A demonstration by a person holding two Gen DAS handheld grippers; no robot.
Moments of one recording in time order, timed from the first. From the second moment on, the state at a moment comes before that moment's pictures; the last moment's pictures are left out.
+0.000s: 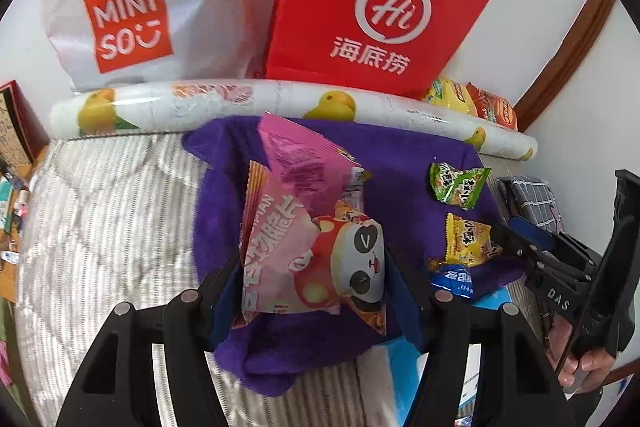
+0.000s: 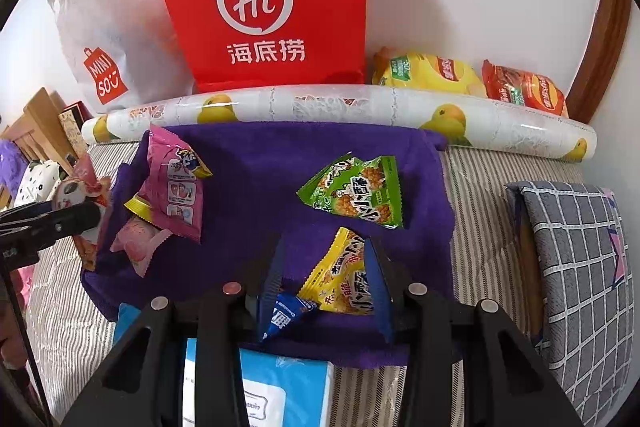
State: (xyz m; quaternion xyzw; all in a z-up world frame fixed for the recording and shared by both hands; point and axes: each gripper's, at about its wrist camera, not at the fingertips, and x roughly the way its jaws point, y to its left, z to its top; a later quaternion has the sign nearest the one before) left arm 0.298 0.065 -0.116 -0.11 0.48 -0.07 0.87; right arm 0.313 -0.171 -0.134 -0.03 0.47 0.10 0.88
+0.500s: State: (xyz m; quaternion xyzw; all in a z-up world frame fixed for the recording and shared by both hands) left arm 0.326 0.030 -0.142 -0.12 0.50 -0.09 0.85; right arm 0.295 -0.188 -0.150 -0.02 0.49 0.10 0.87
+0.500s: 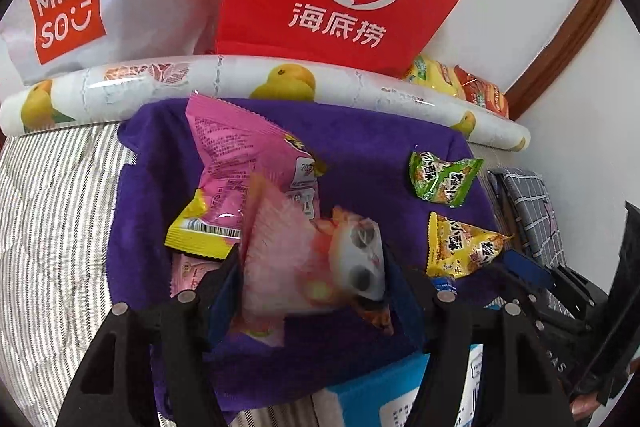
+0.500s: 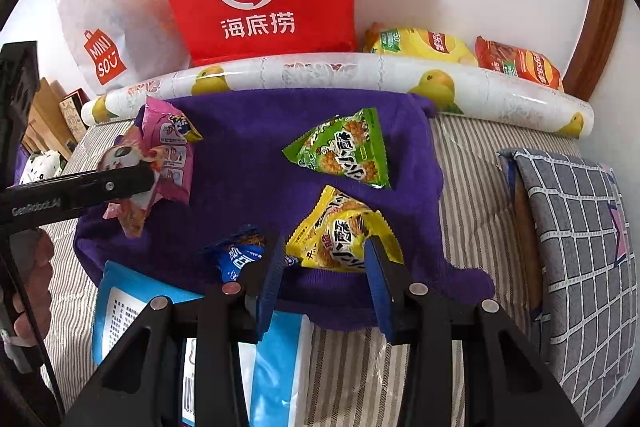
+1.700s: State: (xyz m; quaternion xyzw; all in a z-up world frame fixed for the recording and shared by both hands) left arm 0.162 0.058 -0.099 -0.11 0.45 -0.02 0.88; right arm 0.161 -0.189 -0.123 0.02 0.46 0.10 0.88
